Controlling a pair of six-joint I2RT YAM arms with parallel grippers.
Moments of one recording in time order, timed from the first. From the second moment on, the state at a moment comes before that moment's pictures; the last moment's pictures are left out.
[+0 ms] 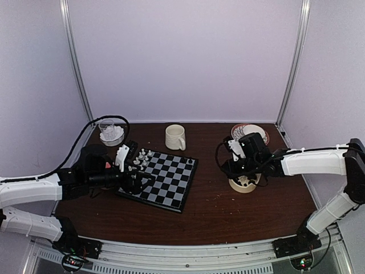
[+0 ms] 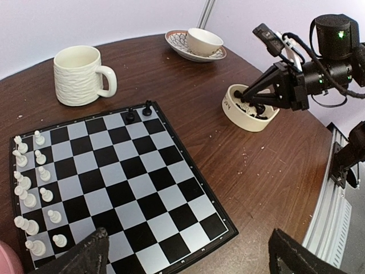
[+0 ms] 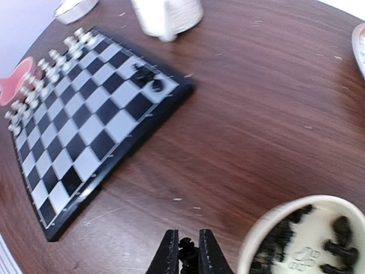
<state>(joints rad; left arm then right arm) -0.79 1.04 0.54 0.08 0.17 -0.25 0.67 1.46 0.80 -0.07 -0.03 0.29</state>
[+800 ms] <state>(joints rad) -0.79 1.04 0.54 0.05 0.03 -0.31 0.95 1.98 1.27 0.05 -0.05 0.26</state>
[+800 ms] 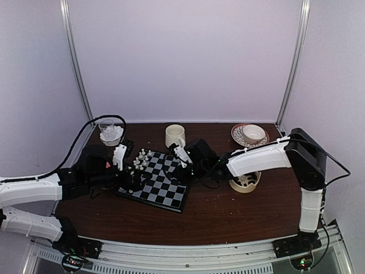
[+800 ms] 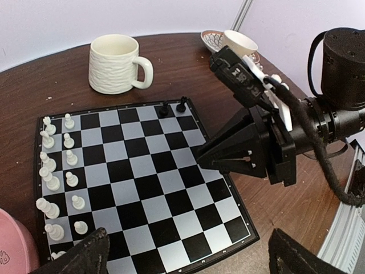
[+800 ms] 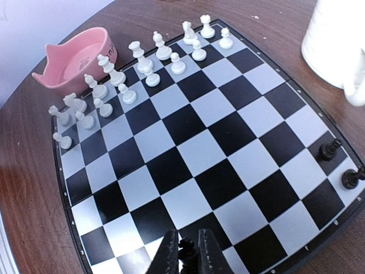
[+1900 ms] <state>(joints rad) -0.79 1.05 0.54 0.03 0.03 -0.27 0.98 1.98 1.37 -0.17 0.13 0.15</state>
